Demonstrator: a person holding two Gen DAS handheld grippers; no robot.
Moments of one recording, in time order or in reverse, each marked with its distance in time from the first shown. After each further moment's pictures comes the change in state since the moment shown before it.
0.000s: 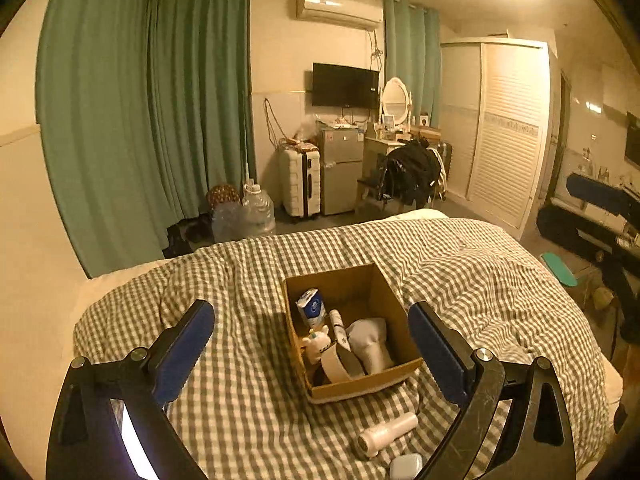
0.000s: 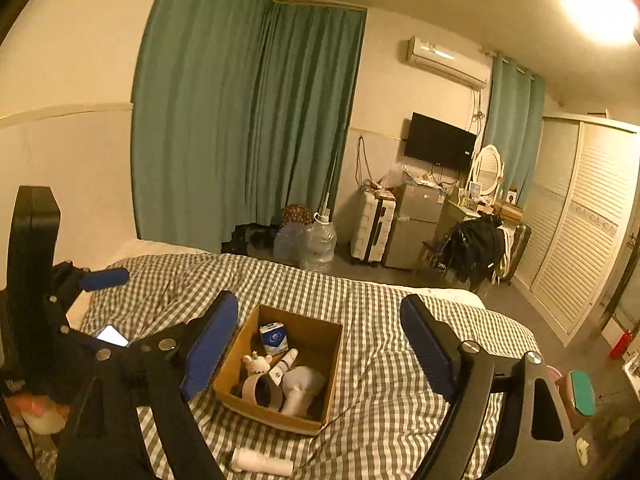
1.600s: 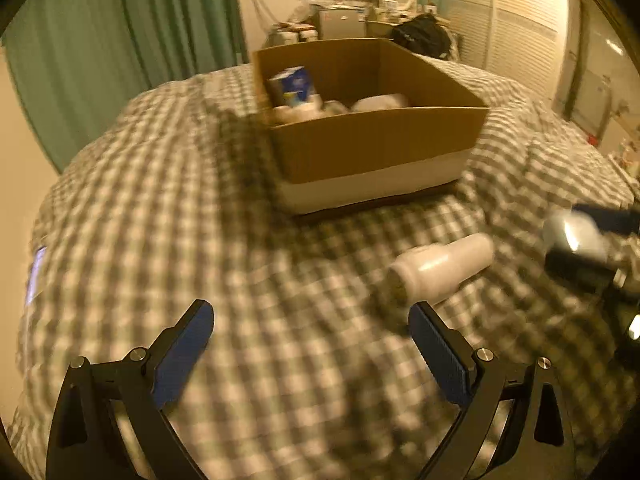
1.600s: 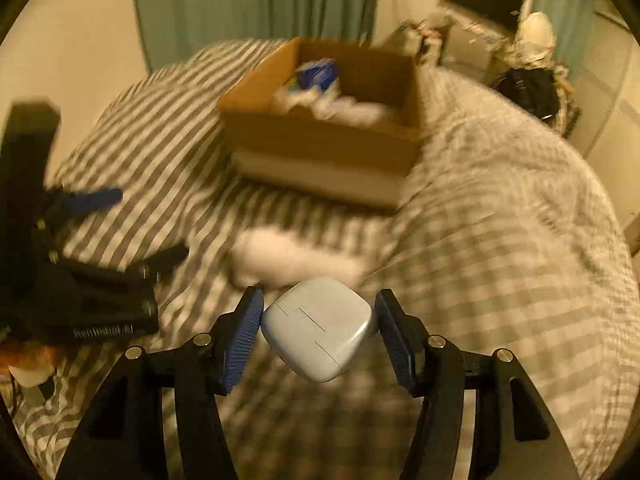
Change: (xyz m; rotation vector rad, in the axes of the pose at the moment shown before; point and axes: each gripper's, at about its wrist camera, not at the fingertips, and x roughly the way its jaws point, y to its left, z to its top) left arm 0.140 -0.038 -0.211 0.063 0.387 0.011; right arm 0.085 0.033 -0.263 0.038 0.528 0.127
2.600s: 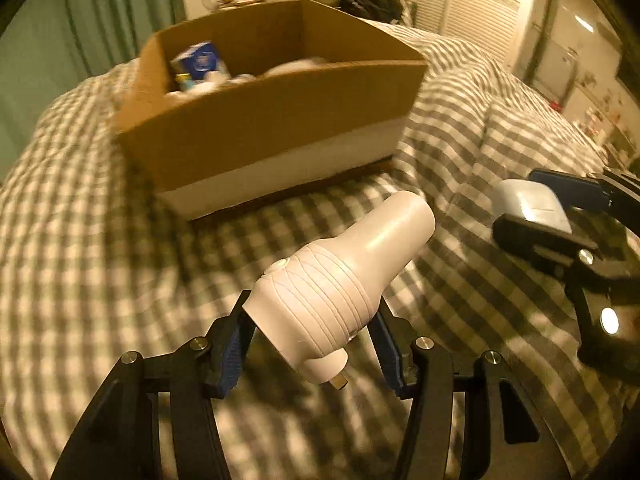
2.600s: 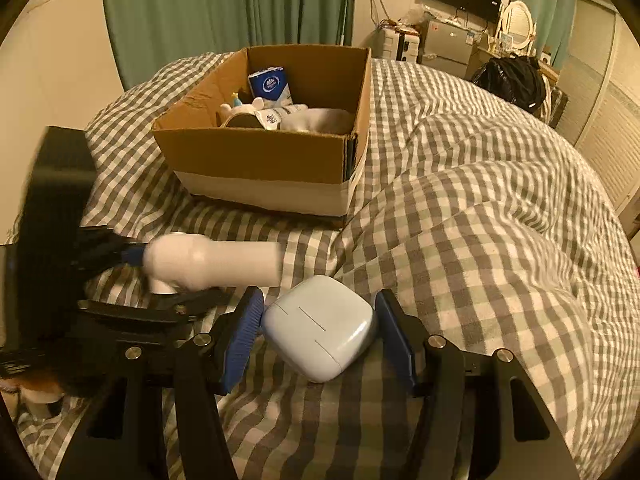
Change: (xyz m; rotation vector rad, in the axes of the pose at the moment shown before) left arm 0.022 -0.038 0.009 0.063 0.112 -0.119; right arm 0.025 -0.045 0.019 0.052 -0.005 -0.008
